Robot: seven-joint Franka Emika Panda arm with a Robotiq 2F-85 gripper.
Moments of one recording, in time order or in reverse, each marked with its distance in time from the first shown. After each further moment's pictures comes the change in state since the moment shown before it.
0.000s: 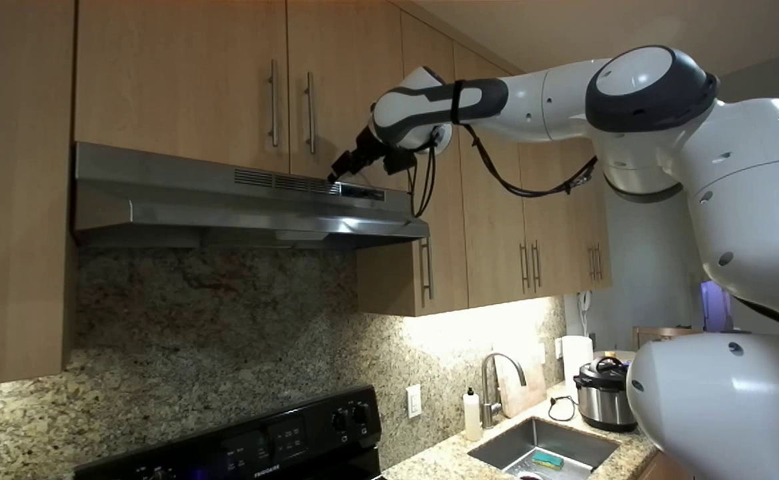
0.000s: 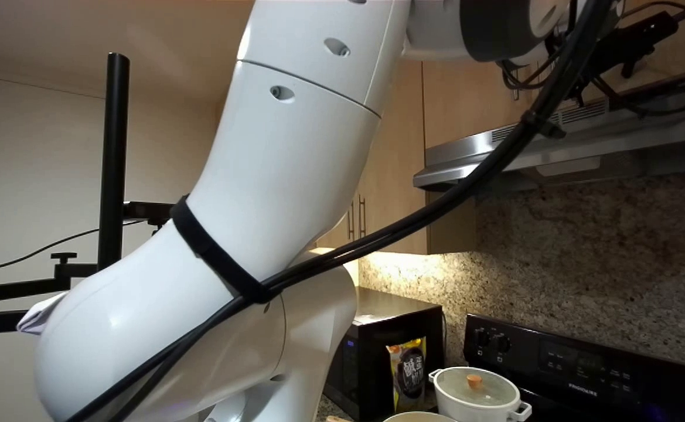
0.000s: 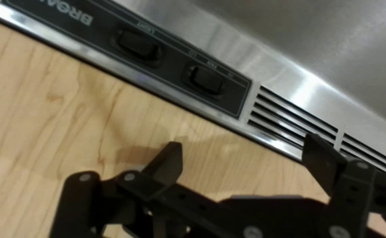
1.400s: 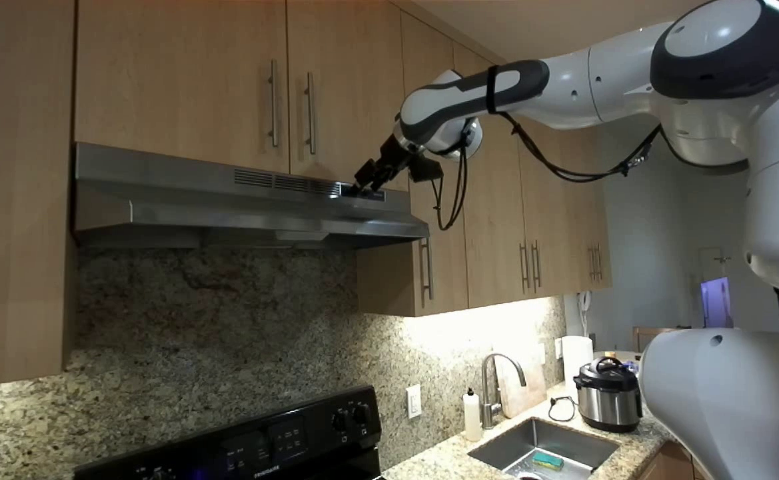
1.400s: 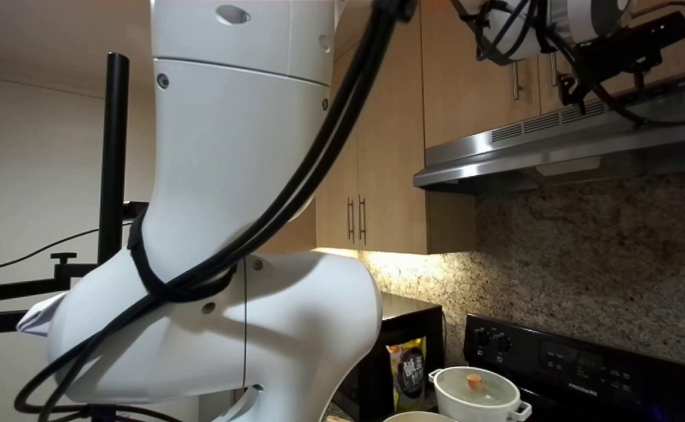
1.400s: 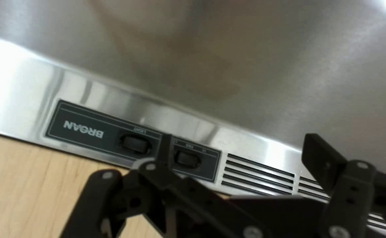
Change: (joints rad) arm -0.565 0.034 0.420 -0.321 0.150 0.037 0.005
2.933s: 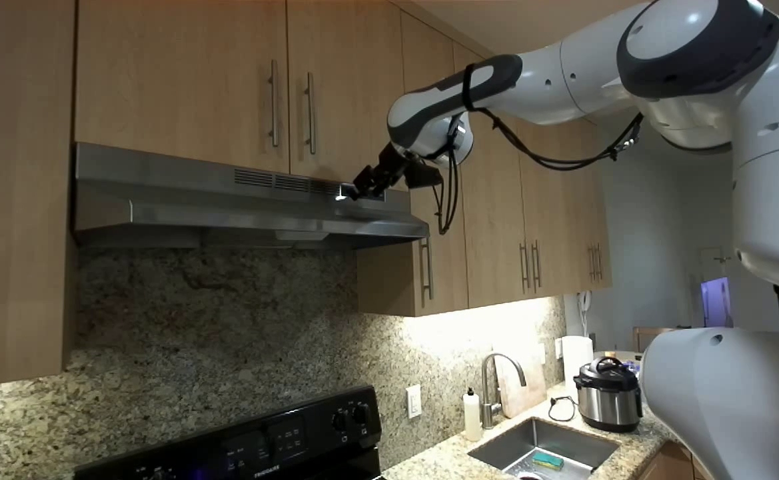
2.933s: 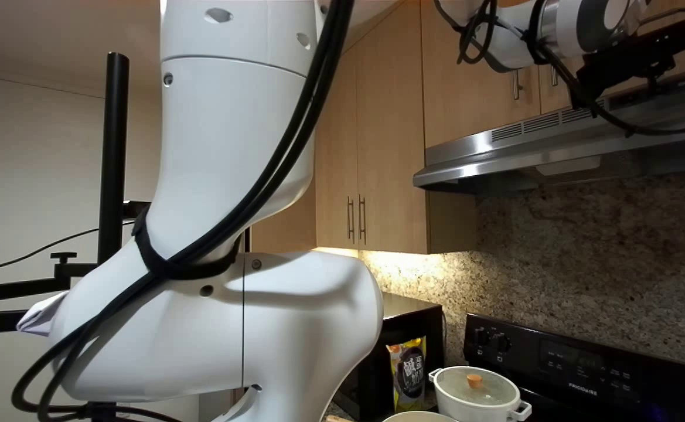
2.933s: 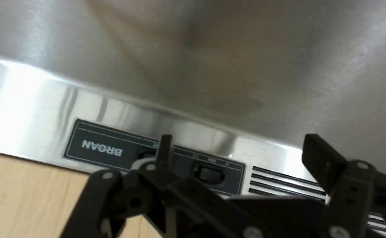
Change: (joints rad) arm -0.021 0.165 -0.084 0.009 0.251 0.072 -0.082
